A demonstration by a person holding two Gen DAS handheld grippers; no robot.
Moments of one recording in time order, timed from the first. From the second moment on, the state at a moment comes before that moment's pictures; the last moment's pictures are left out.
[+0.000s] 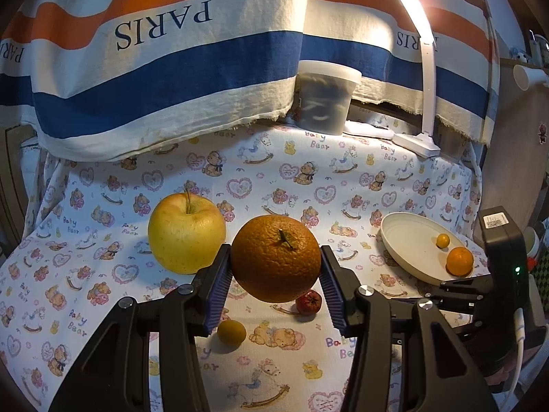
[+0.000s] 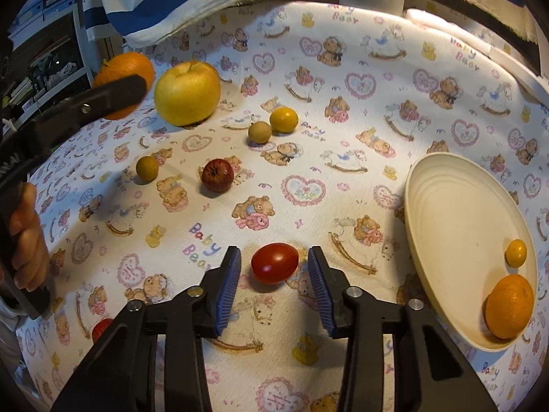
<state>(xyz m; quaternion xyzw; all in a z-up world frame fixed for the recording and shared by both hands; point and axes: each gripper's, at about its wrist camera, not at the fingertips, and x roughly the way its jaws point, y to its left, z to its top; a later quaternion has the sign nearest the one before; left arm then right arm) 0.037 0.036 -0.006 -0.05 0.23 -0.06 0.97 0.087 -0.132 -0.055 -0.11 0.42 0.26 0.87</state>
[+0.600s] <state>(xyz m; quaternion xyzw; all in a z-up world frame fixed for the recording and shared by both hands) 0.022 0.026 0.000 -0.03 0.18 -0.06 0.98 0.052 -0.169 -0.016 -0.05 0.28 0.23 0.93</state>
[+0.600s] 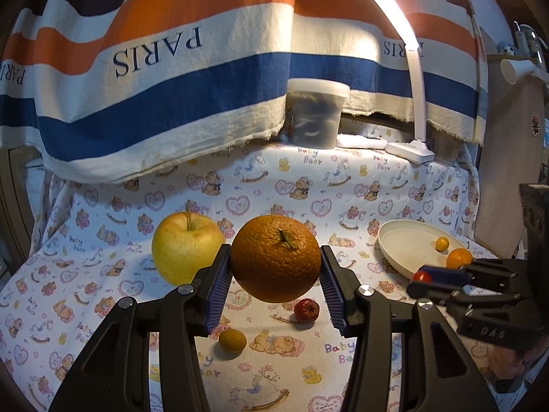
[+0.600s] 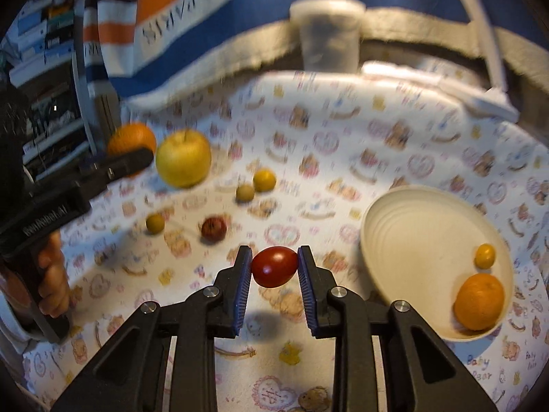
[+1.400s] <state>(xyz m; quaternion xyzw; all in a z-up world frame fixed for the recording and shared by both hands) 0.001 0.013 0.022 0.00 0.12 -0.08 0.99 0.024 -0.242 0.034 -0.01 0.15 0.14 0.98</state>
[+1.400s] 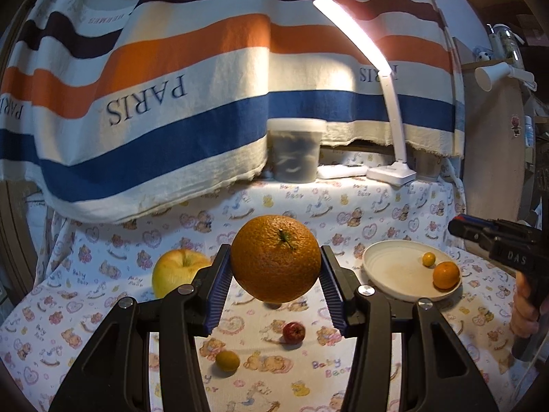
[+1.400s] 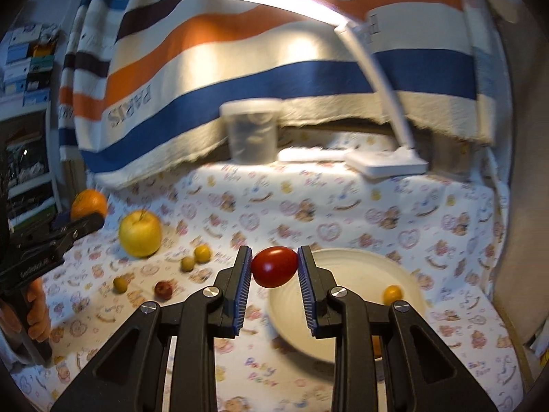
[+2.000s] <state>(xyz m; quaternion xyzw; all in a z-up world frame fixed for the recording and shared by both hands) 0.074 -0.106 0.052 0.04 0.24 -0.21 0.95 0.032 -0.307 0.054 0.04 0.16 0.07 0.98</state>
